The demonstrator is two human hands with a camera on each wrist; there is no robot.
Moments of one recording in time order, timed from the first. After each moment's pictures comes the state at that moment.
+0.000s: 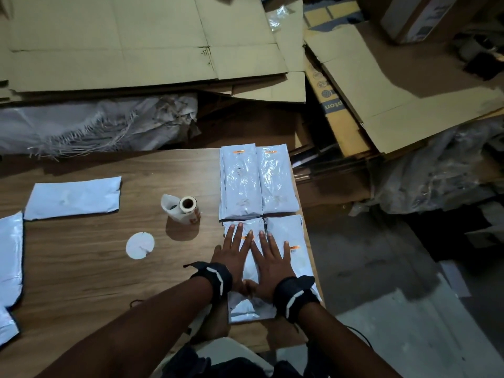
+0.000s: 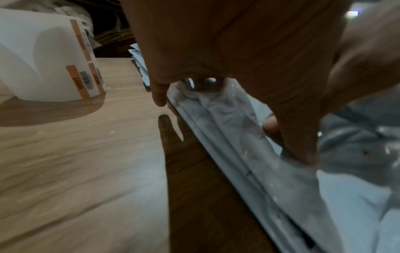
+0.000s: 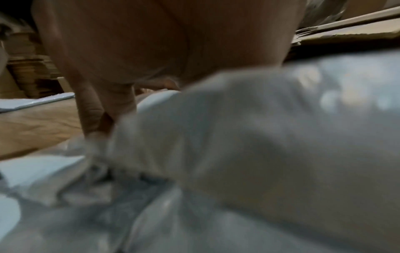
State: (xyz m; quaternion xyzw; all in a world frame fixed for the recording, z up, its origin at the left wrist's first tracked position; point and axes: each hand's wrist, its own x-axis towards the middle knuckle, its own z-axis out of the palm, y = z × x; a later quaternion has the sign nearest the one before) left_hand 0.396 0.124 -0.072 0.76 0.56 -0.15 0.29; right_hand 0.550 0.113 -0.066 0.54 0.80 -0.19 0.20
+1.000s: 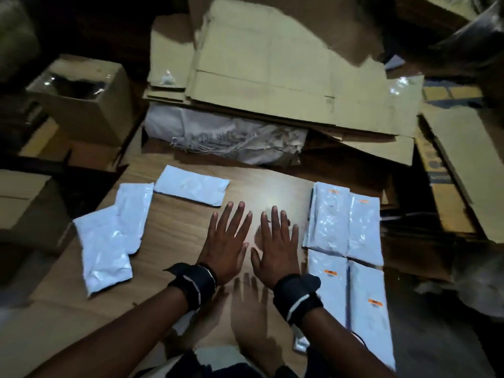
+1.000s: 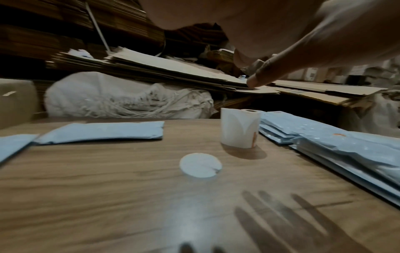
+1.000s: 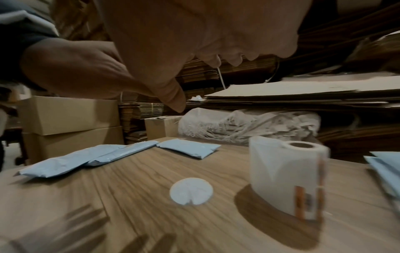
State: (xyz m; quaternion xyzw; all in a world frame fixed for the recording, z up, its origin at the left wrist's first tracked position) left_hand 0.180 0.052 0.005 0.69 0.72 0.12 0.00; right_hand 0.330 0.113 0.012 0.45 0.89 -0.06 -0.06
